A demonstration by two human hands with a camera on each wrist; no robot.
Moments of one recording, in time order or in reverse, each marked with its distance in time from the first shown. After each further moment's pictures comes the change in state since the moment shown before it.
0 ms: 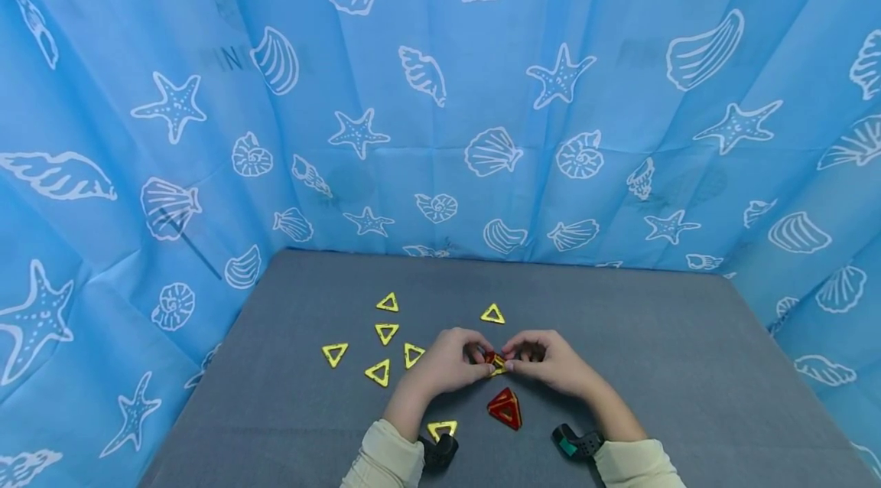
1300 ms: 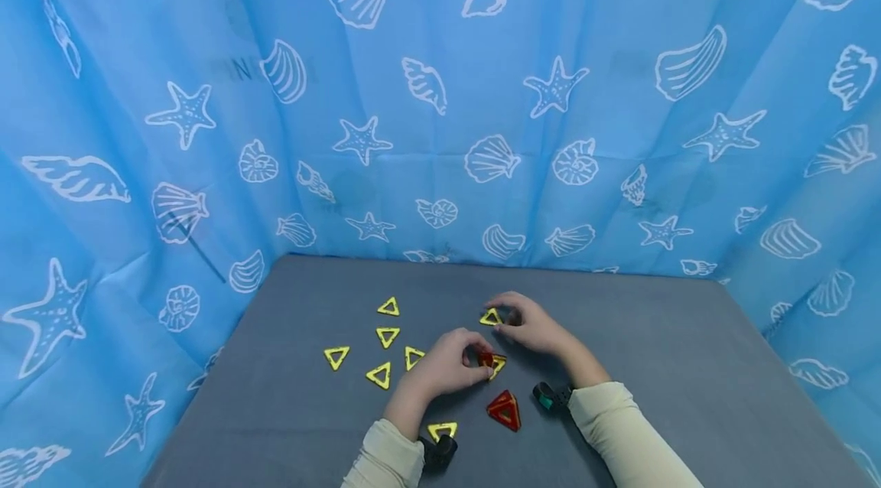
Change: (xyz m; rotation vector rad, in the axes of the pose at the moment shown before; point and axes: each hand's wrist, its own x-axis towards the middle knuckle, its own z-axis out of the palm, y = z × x) left_hand -0.004 -0.001 -0.001 0.066 -0.006 0.054; right_hand 0.059 0.000 -0.014 -0.230 0.021 -0.063
